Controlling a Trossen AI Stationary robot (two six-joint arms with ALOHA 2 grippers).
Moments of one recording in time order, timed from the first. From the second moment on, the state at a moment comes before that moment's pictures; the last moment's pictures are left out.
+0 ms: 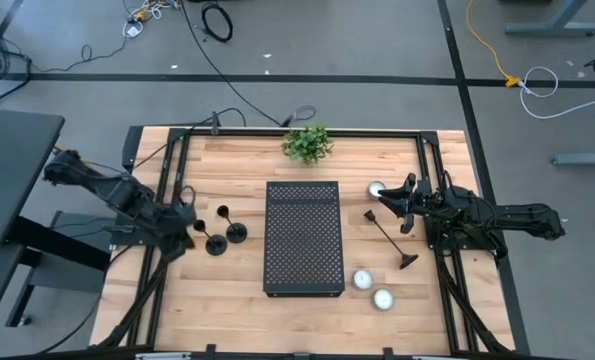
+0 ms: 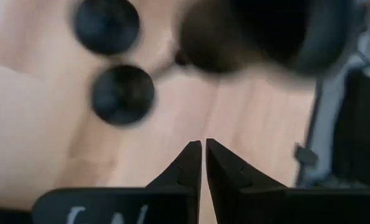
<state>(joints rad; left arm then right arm) -0.46 0.59 0.62 -1.00 0.05 -0.90 -0.06 0.06 0.02 0.07 0.17 0.25</state>
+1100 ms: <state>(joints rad) -0.48 0.60 0.58 -0.92 -0.33 -0.80 -0.06 0.06 0.02 0.07 0.17 0.25</state>
